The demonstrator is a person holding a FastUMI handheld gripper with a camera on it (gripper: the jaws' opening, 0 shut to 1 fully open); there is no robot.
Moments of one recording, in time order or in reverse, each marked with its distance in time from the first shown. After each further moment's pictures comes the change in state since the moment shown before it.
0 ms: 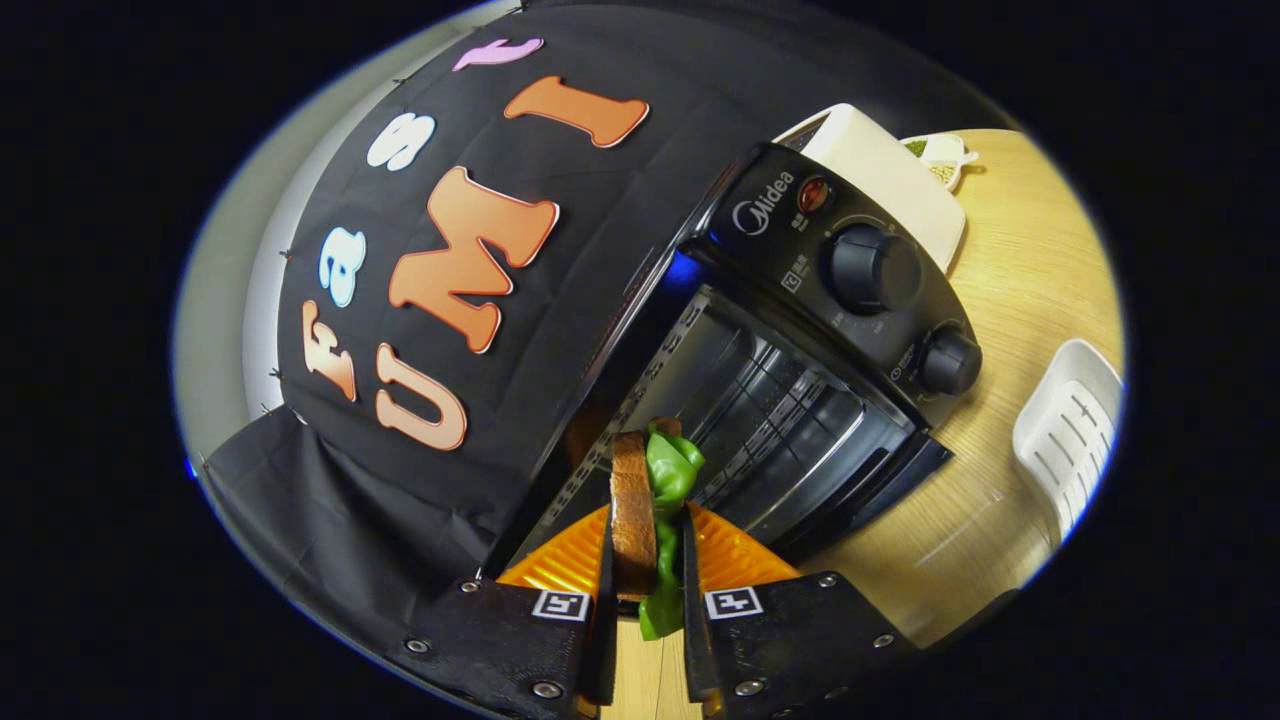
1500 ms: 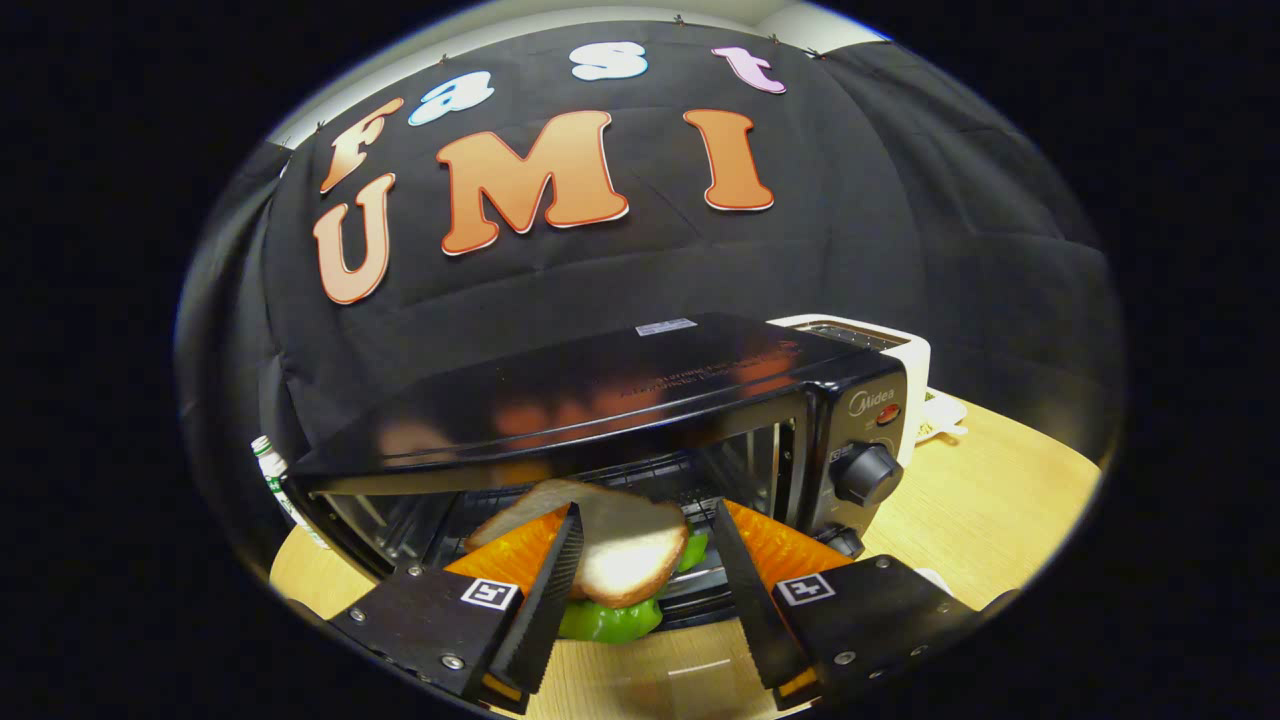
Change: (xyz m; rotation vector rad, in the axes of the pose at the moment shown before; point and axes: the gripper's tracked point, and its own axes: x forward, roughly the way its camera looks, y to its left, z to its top) arm -0.009 -0.016 0.041 -0.785 -0.147 -0.338
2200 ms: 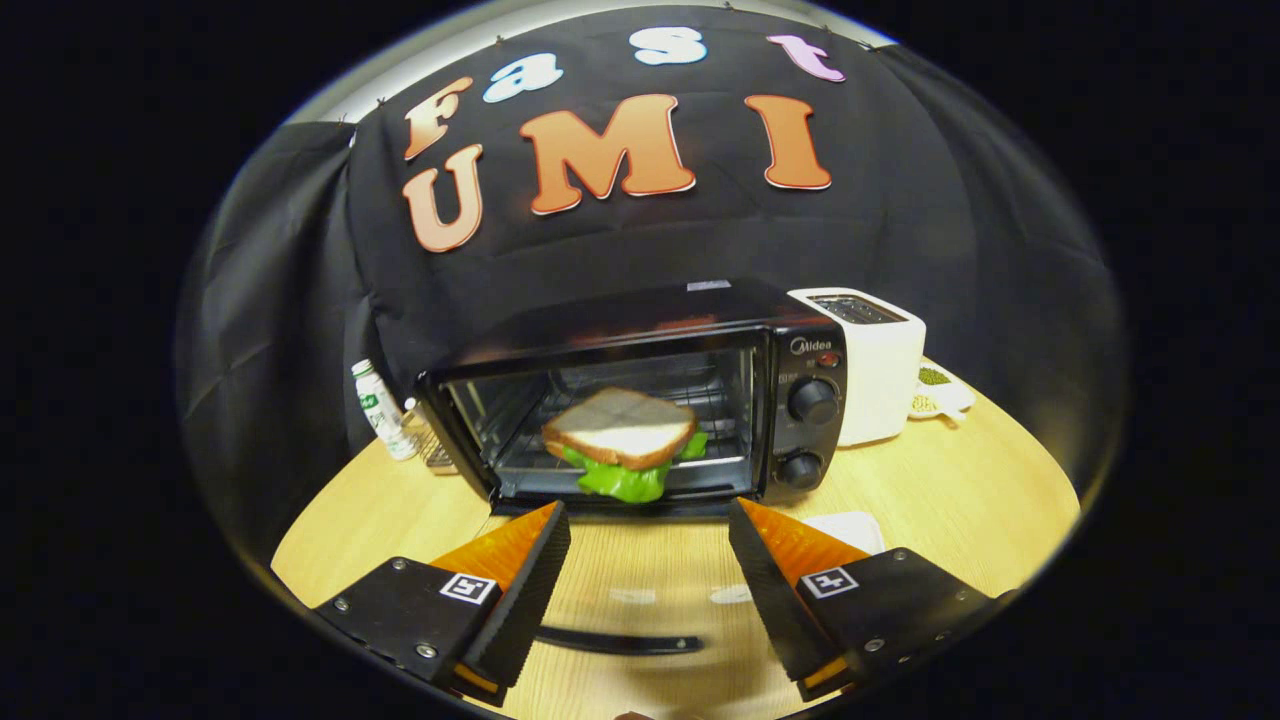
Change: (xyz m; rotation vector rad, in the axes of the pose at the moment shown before) arm -0.111 -0.021 -0.039 -0.114 0.168 0.222
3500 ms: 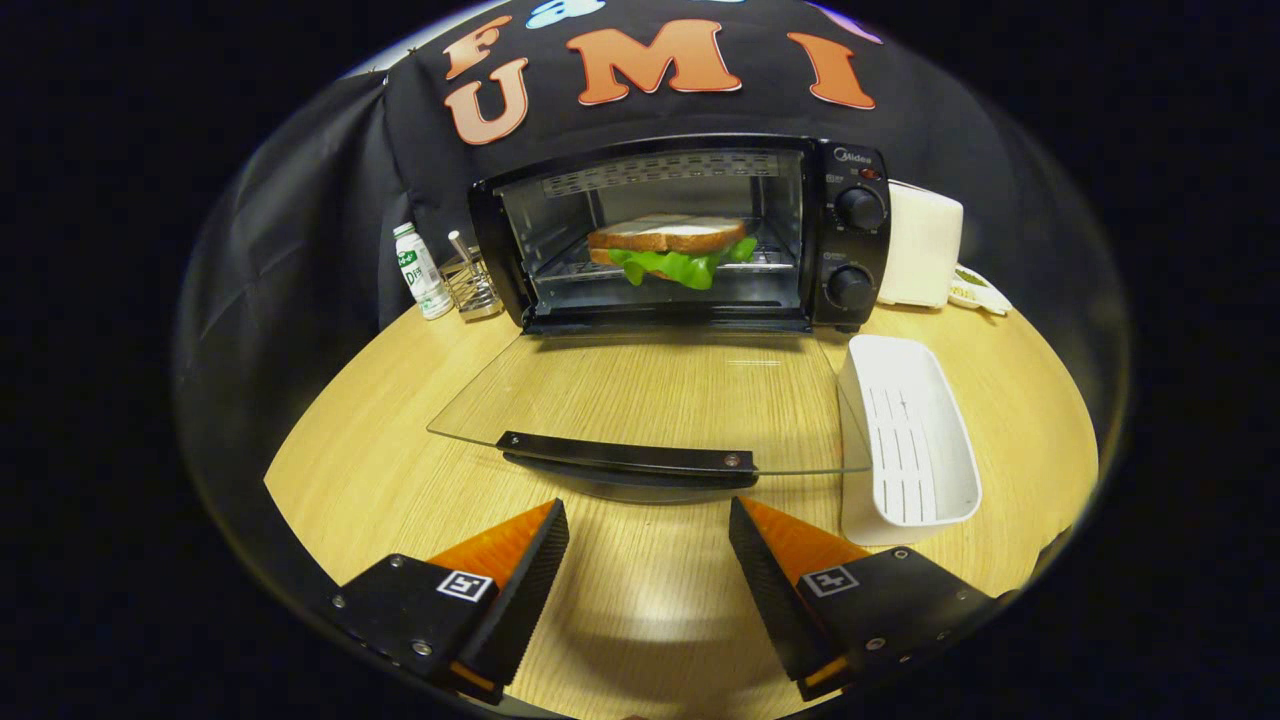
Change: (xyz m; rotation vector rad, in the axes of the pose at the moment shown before) arm -0.021 0.021 -0.127 -0.059 0.305 0.105
